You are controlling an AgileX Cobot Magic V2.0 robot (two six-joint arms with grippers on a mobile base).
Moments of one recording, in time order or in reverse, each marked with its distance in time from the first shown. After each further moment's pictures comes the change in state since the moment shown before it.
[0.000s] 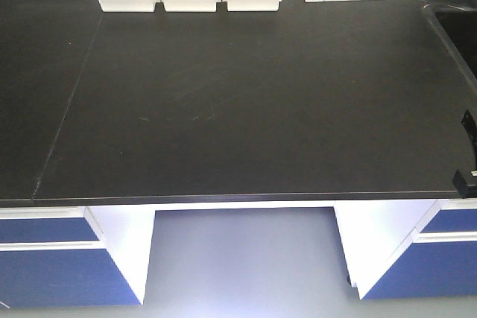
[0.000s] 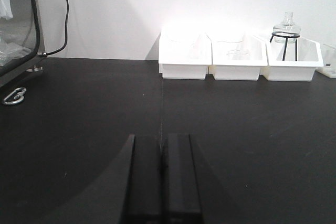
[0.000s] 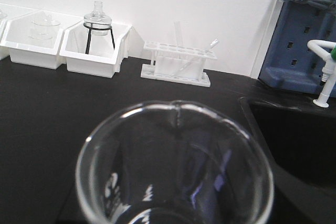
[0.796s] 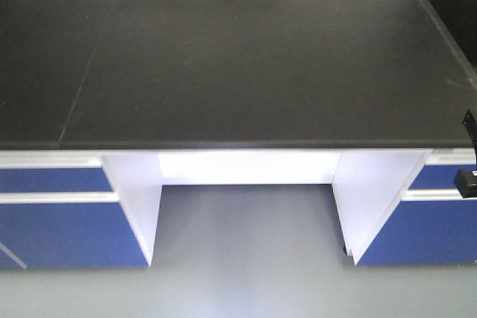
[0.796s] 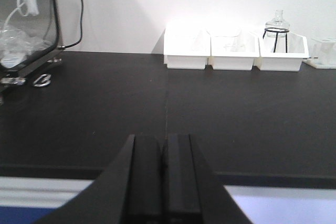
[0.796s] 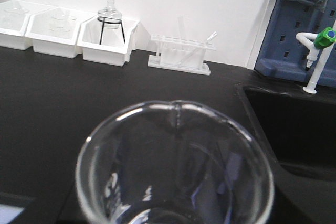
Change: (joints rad) left arm 0.000 0.000 0.000 0.000 0.000 0.000; right arm 0.000 0.000 0.000 0.000 -0.001 0.000
